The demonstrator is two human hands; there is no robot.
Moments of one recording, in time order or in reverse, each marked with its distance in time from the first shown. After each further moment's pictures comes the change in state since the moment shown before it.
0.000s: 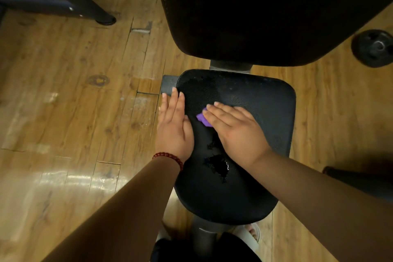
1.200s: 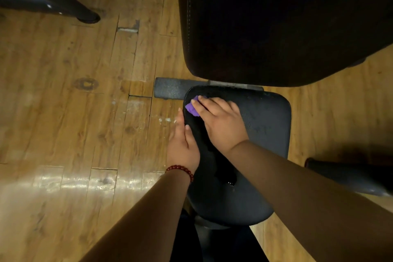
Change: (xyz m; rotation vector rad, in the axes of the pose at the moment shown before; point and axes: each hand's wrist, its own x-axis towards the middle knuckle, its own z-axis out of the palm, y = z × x) left_hand 0.007 0.017 -0.022 -0.319 -0.135 -0.450; right_hand 0.075 -0.023 -0.002 -0.067 -0.156 0.169
